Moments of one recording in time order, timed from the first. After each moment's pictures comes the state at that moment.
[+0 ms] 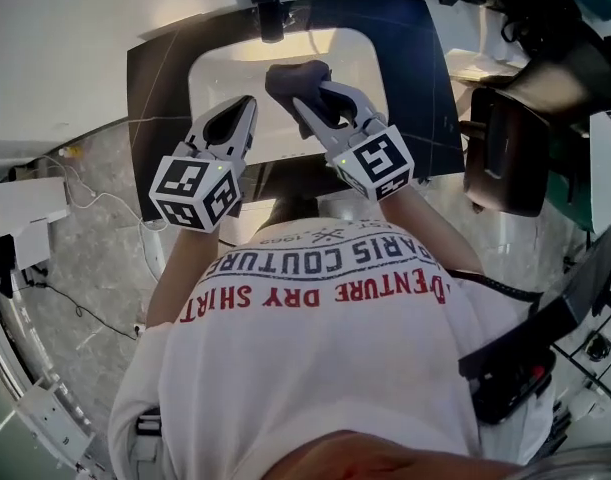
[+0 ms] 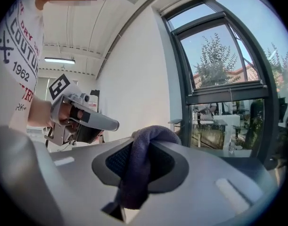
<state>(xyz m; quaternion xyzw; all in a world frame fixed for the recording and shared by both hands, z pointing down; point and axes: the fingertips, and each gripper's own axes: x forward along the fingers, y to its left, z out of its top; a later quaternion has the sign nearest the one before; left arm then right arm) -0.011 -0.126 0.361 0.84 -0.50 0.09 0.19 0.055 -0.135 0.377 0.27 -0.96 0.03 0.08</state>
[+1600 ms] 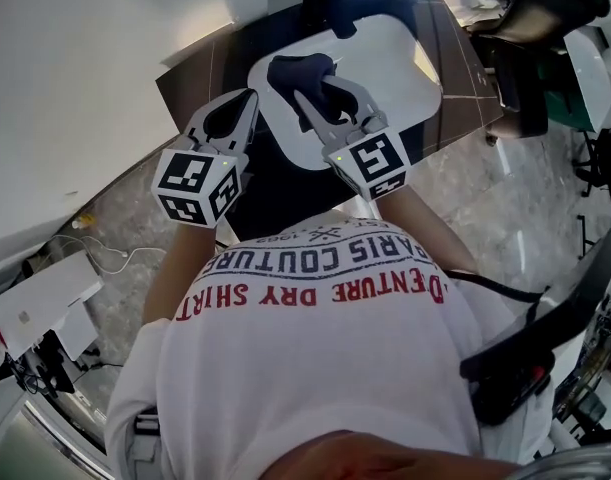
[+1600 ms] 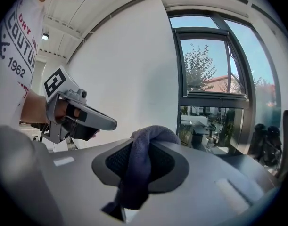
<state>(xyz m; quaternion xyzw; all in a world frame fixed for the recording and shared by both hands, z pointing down) -0.218 -0.179 0.352 0.92 -0.34 0.12 0.17 -0.153 -0.168 0.362 0.46 -0.88 0.03 0.11</state>
